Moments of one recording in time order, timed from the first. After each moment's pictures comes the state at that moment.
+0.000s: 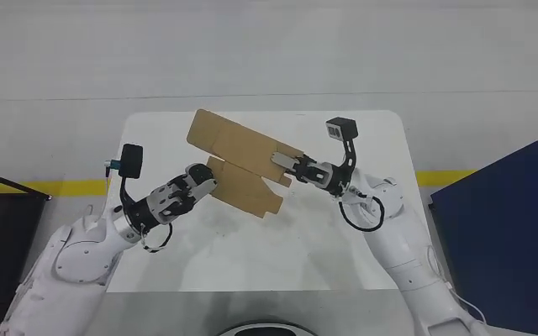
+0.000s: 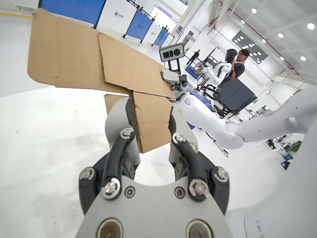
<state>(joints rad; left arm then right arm) 1.48 -1.01 -1.41 -1.93 0.18 -0.64 -0.50 -1.17 -1.18 1.25 -1.58 0.32 -0.68 0.86</state>
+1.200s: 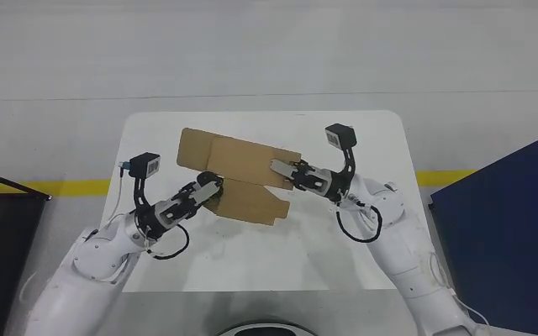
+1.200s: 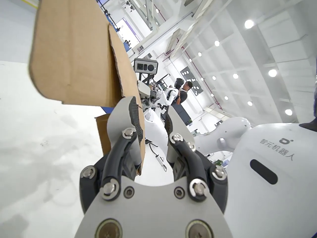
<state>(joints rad) 1.45 -1.02 -1.30 -1.82 -0.22 -0.68 -0.62 -1.21 -1.16 1.25 -1.63 0.24 -0.70 0.82</state>
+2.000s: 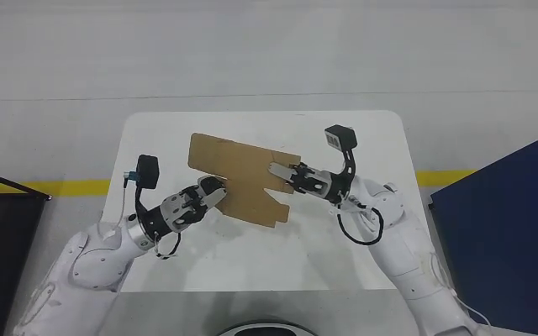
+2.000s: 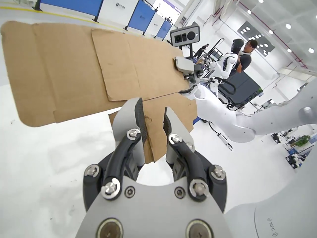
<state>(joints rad) 1.52 -1.02 -1.36 -1.92 0.31 -0.66 -0.41 -1.21 -1.15 1.24 -1.65 0.28 -0.71 0.83</state>
